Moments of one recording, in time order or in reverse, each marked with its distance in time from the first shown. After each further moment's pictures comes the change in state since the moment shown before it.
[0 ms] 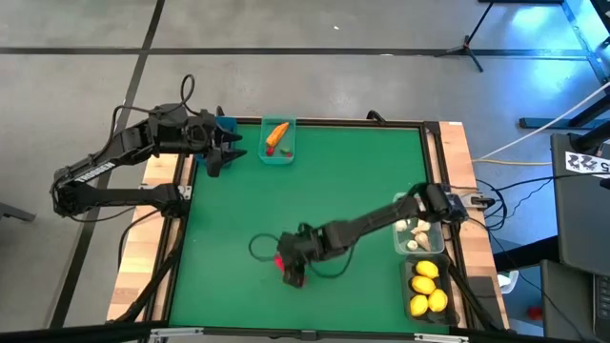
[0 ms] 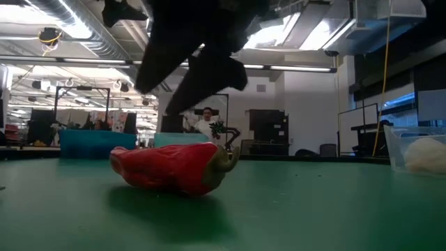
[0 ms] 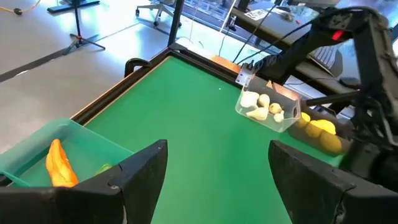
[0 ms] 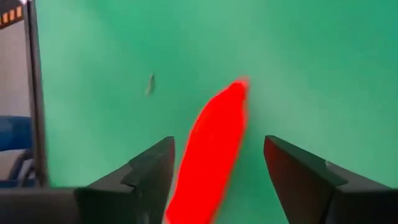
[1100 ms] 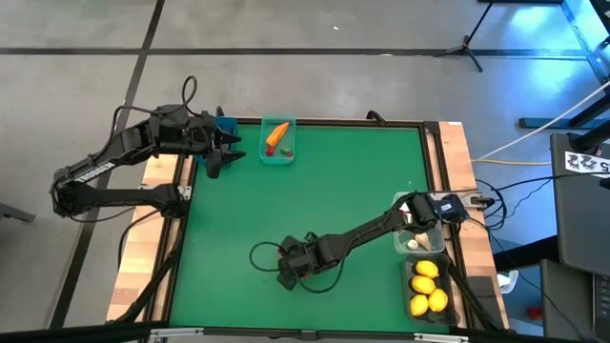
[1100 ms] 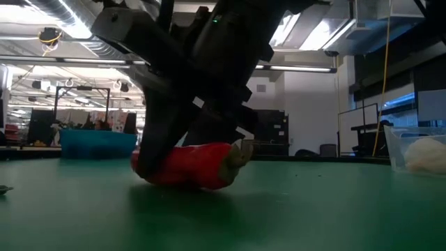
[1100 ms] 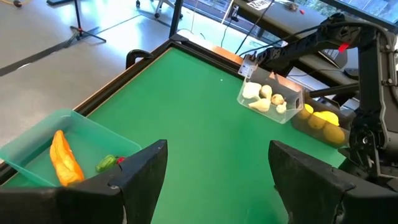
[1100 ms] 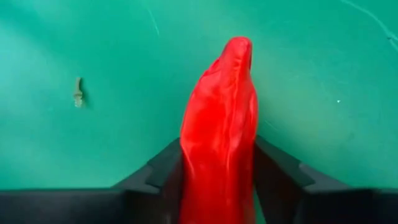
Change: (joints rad) left arm 0.000 0.001 0.000 -0.035 0.000 0.013; right arm 0.066 0.185 0.003 -0.009 0.087 0.344
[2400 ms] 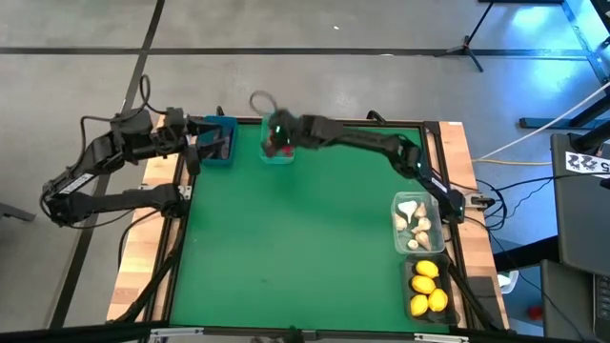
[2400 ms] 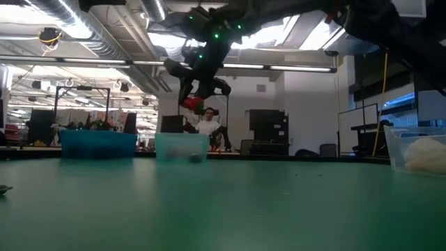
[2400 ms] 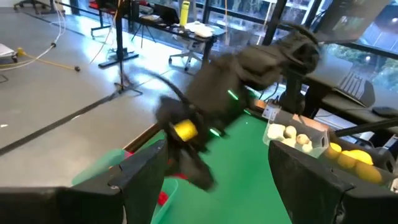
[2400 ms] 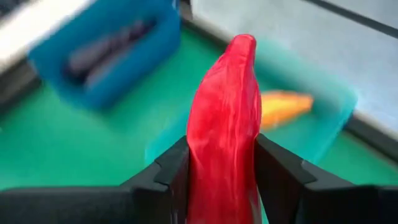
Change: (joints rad) left arm 0.002 -0.182 0.000 0.000 -0.163 0.052; right arm -0.640 -0.009 0.467 -0.171 0.120 -0.451
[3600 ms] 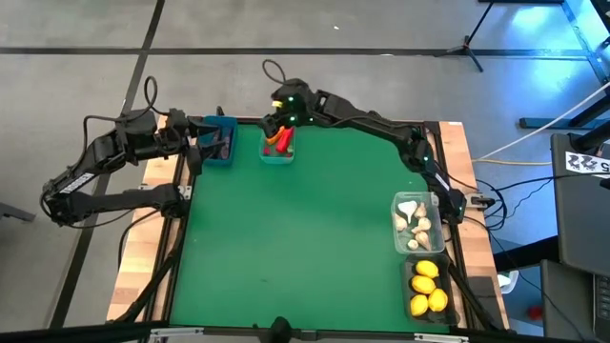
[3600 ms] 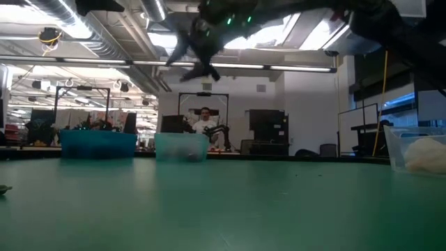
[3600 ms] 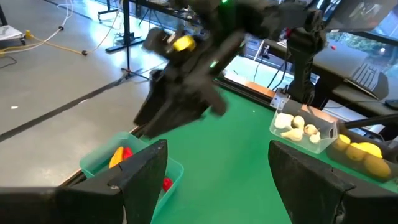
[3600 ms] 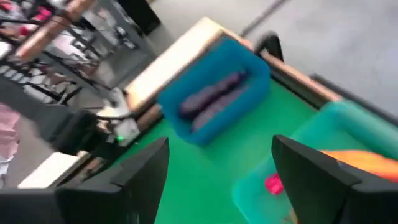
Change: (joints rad) left arm 0.000 0.006 0.000 -0.056 -0.025 -0.020; right arm -0.125 -0.046 0.072 0.188 -0.428 -0.005
